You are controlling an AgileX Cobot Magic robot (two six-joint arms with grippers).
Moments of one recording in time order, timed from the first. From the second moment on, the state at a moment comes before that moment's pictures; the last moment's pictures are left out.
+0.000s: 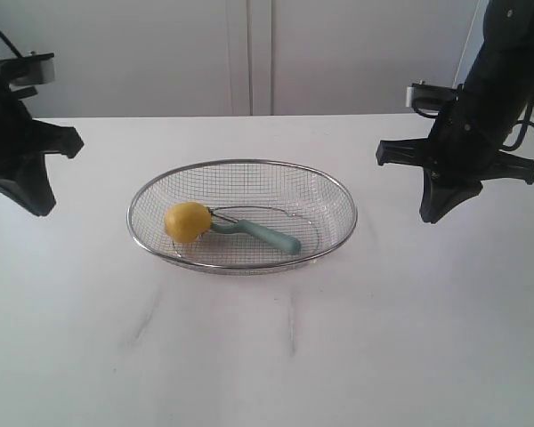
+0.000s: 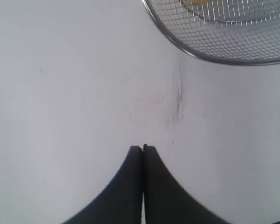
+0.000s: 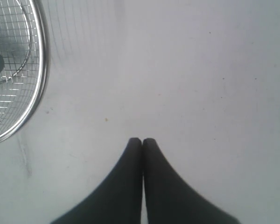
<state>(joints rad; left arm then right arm) -0.21 1.62 -1.41 -0.23 1.30 0.13 0.14 1.90 -1.52 0.17 1.22 0.11</state>
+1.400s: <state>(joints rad) -0.21 1.40 -1.18 -0.22 1.24 0.13 0.14 1.90 -1.52 0.17 1.22 0.11</state>
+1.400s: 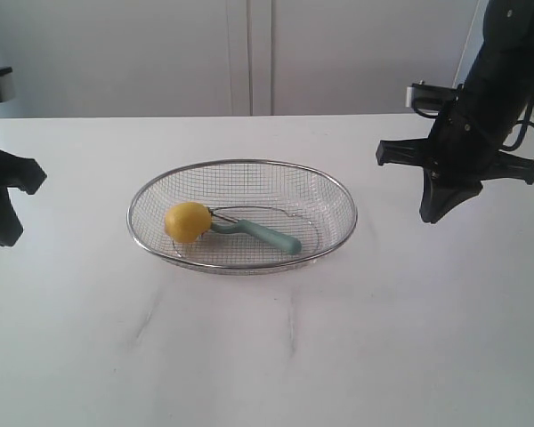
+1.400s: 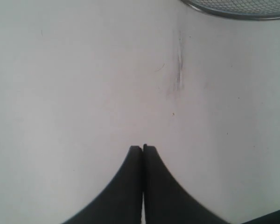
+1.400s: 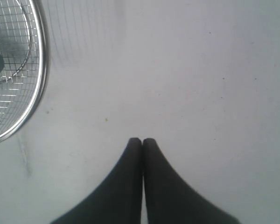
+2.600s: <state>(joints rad) -0.07 1.01 -1.00 -0.23 0.97 0.17 0.14 1.90 -1.52 0.17 1.22 0.11</state>
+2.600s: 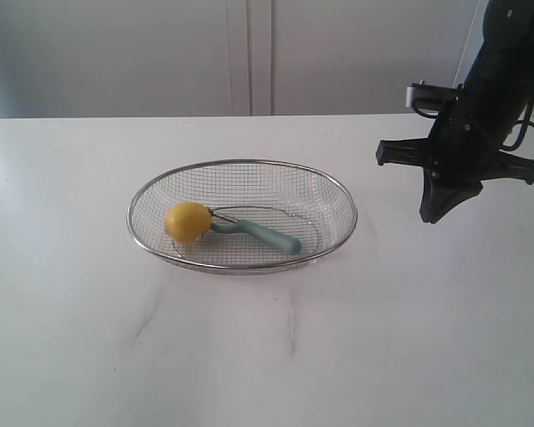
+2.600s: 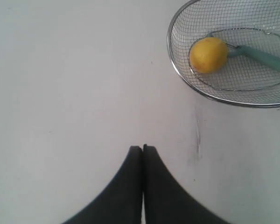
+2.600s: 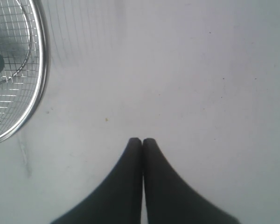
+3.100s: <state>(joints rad) 0.03 0.62 -0.50 -0.17 0.79 0.17 0.14 1.90 -1.52 0.17 1.22 0.11</state>
